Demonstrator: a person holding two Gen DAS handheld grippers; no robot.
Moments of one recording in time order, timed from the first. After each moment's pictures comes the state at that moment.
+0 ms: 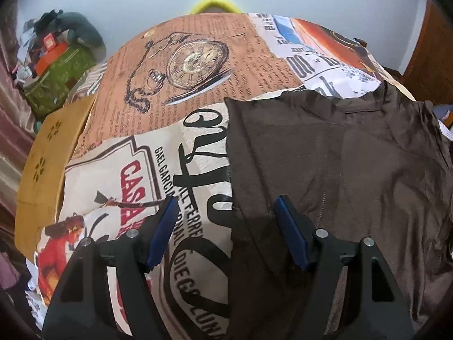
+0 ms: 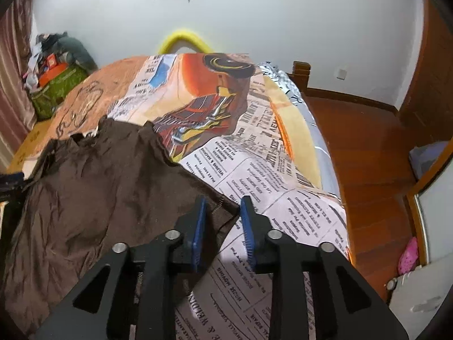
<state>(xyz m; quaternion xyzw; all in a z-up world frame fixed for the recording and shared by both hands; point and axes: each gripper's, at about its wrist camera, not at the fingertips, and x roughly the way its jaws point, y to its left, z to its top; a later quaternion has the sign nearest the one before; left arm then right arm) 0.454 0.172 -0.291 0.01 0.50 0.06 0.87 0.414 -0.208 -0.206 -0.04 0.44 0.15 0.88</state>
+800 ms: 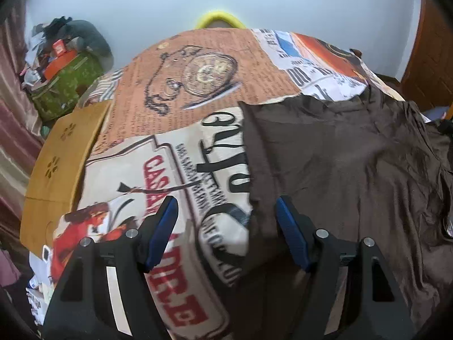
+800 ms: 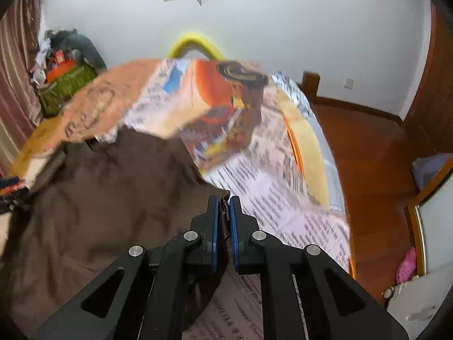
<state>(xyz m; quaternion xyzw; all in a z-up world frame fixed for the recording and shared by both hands) 0.405 0.187 -0.264 0.01 0.46 0.08 0.88 0.414 -0.190 -0.178 -0.04 0.43 0.17 0.89</state>
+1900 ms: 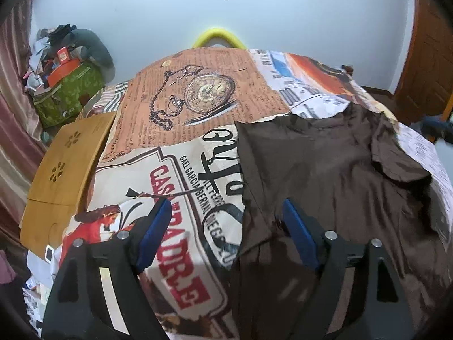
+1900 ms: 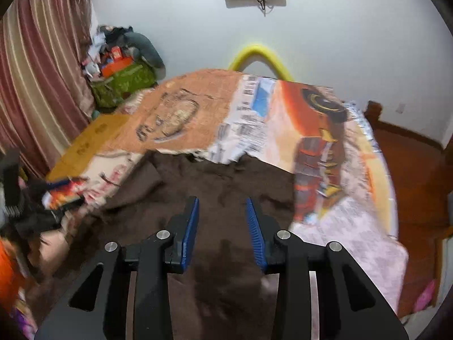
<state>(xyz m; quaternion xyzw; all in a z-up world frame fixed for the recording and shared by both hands) 0.383 0.180 -0.238 0.01 0.43 0.07 0.90 0.378 -0.099 -0.139 -0.05 0.41 0.29 0.86</state>
